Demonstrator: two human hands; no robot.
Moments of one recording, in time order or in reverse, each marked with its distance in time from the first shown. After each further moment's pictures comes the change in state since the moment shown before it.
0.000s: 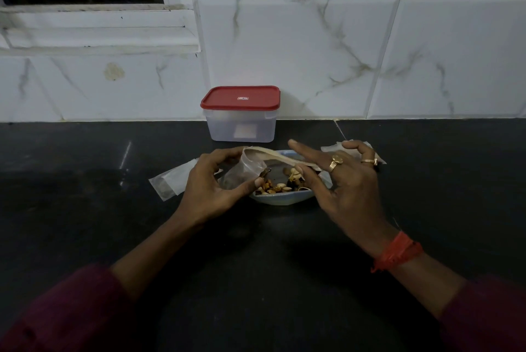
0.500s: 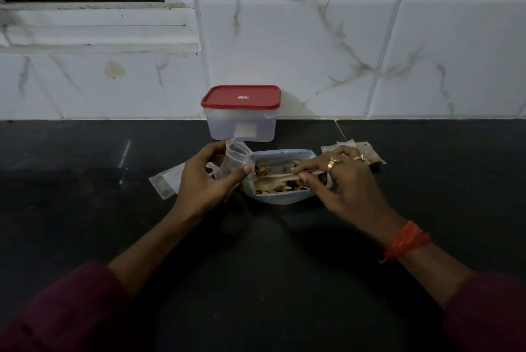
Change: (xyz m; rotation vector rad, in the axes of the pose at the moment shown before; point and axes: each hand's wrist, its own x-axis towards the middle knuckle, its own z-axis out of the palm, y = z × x) left_hand 0.006 -0.010 0.001 -0.122 0.117 -0.096; right_hand 0.001 0.024 -0.001 0.109 -0.259 0.017
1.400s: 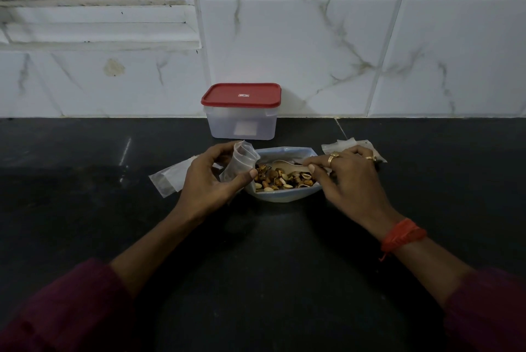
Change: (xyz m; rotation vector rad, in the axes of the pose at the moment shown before) left_hand 0.001 -0.004 0.002 0.053 -0.089 0.032; right_hand 0.000 0.008 0.003 -0.211 -0.066 0.246
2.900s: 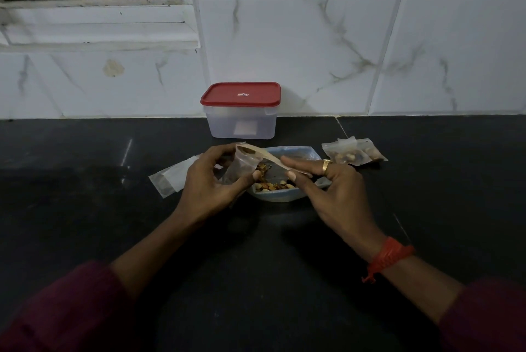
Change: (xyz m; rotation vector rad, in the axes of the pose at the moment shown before) left_hand -0.004 0.008 0.000 0.043 -0.013 0.039; right_hand -0.016 -0.047 -0.002 0.674 0.026 0.178
